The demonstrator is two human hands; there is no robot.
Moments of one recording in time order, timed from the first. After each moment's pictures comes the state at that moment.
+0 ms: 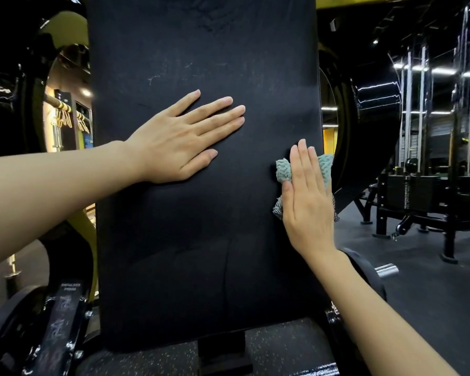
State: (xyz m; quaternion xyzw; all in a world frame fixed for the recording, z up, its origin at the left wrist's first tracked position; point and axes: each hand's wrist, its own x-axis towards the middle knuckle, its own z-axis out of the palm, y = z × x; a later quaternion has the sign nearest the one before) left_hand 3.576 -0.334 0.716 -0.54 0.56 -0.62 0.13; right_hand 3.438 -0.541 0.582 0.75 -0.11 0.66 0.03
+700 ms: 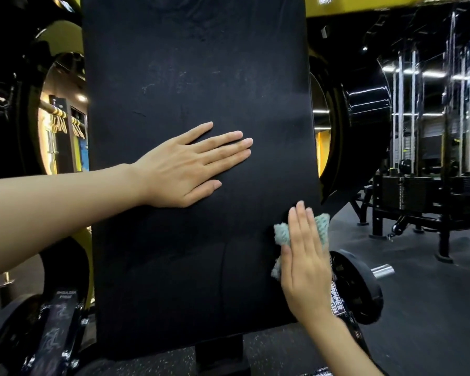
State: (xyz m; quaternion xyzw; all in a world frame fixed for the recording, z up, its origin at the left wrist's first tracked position) left_hand 3.571 -0.342 0.695 -0.51 0.60 -0.59 0.17; right_hand 3.426 -0.528 0.495 0.75 -0.12 0.65 0.00
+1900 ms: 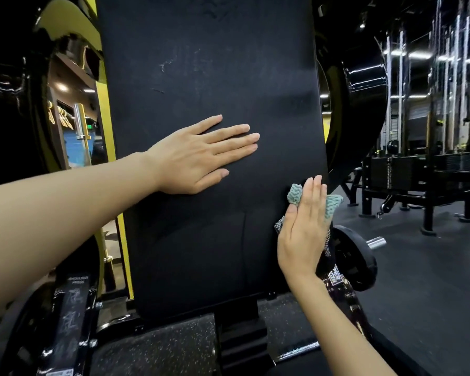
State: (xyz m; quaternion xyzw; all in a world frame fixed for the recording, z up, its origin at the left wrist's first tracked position) left_hand 3.577 -0.325 0.680 -0.50 0.64 -0.56 0.18; right_hand 3.455 -0.491 0.500 0.66 -0.25 0.70 -0.09
